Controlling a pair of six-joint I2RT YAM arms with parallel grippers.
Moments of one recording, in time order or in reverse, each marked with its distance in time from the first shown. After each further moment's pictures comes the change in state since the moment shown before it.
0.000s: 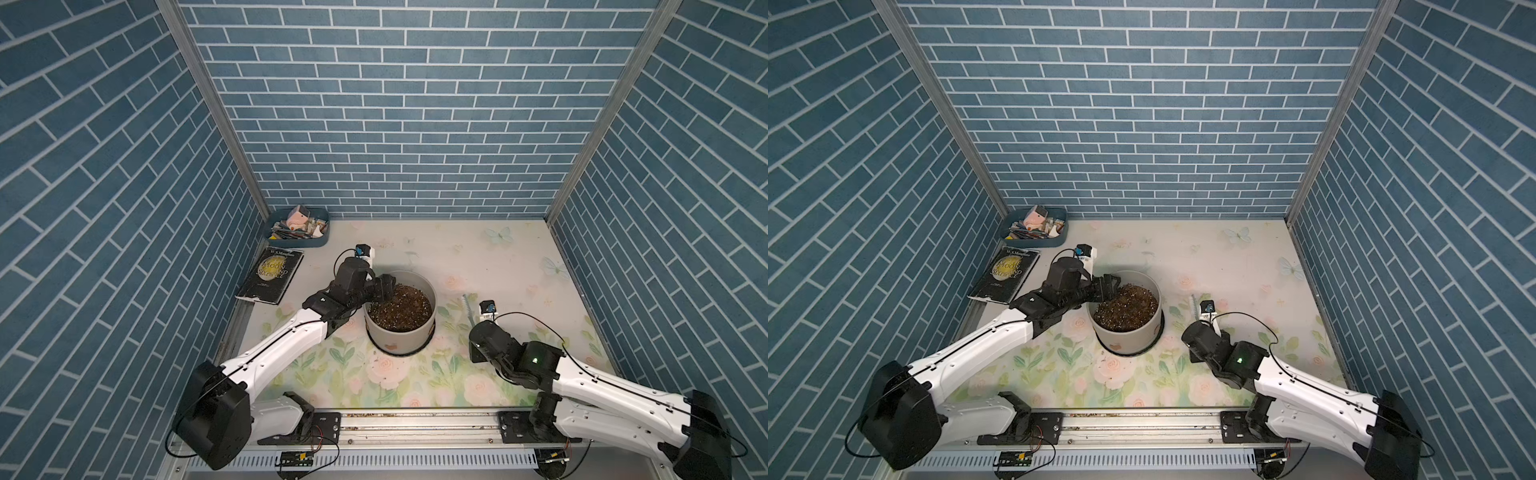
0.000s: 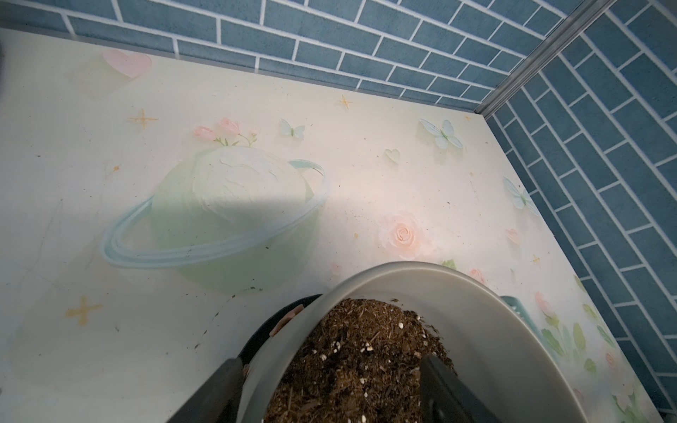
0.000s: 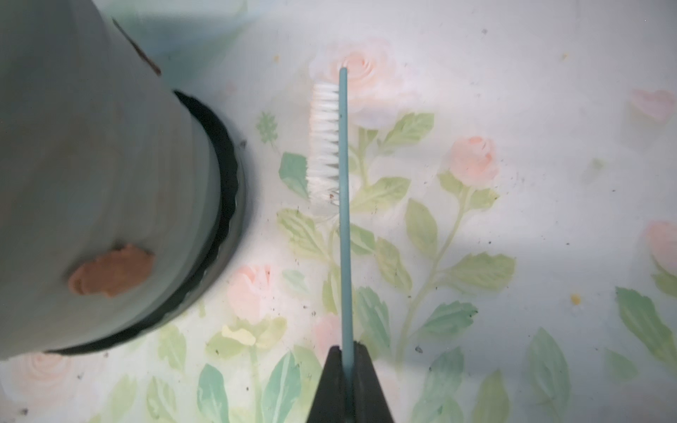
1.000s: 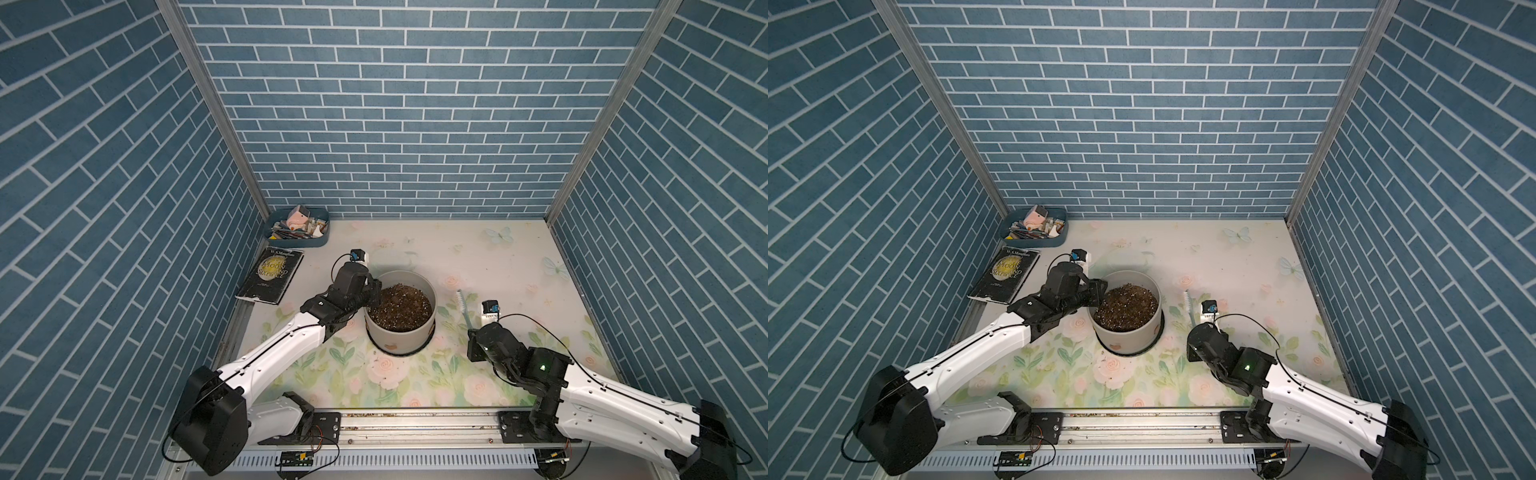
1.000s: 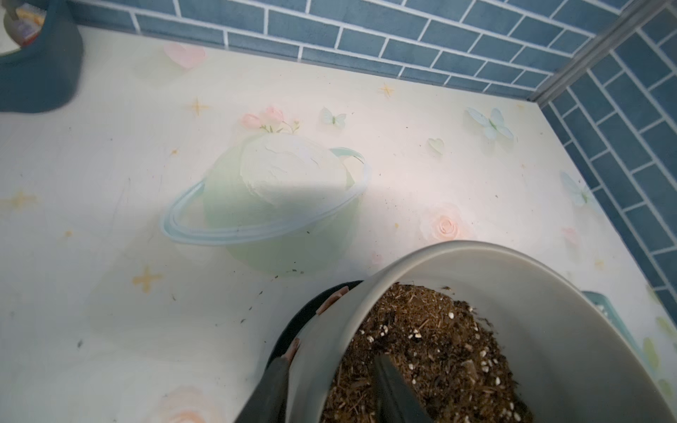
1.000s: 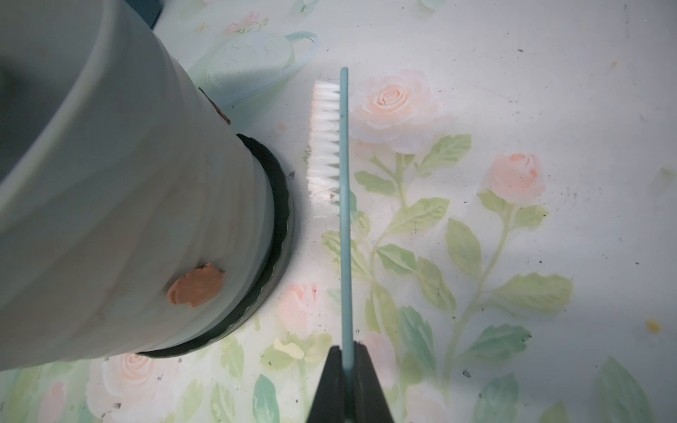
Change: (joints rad) left arm 0.000 -0.026 -0.034 -0.060 -0.120 -0.008; right arm 0.019 -0.060 -0.056 0.132 -0.079 0.003
